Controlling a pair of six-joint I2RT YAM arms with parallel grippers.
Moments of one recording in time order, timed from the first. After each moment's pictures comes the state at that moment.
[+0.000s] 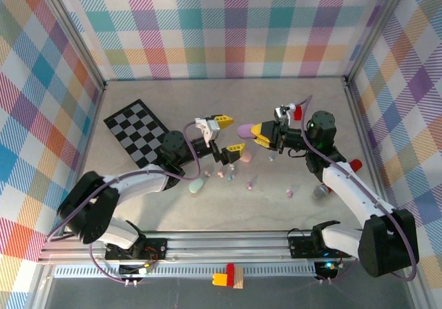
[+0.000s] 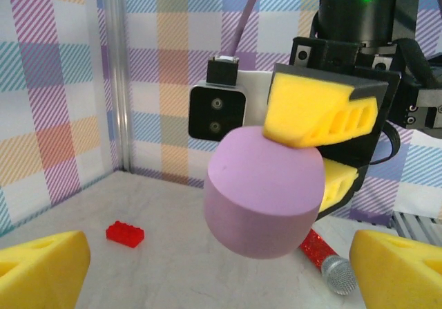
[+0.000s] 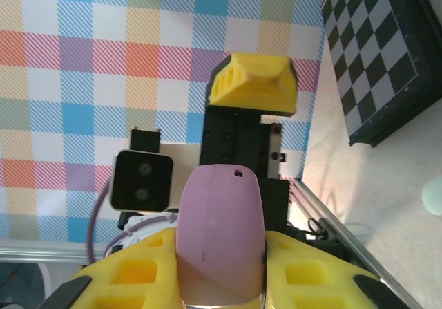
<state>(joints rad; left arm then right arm) -0.67 1.48 0.69 0.99 0.54 -0.12 0.27 1.16 0.73 0.41 -1.09 1.42</state>
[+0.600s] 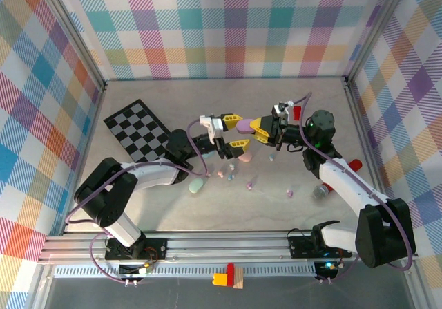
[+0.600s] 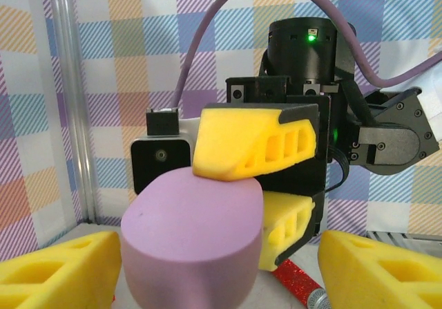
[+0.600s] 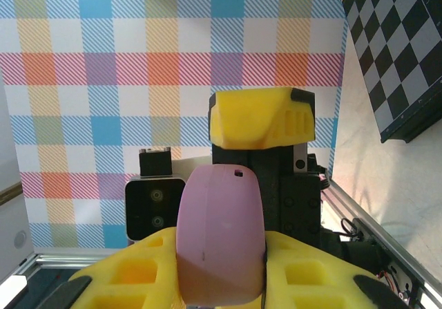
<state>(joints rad) -0.67 1.62 0.77 1.20 0.66 -0.17 0.27 1.22 0.73 0.58 -1.10 1.61</state>
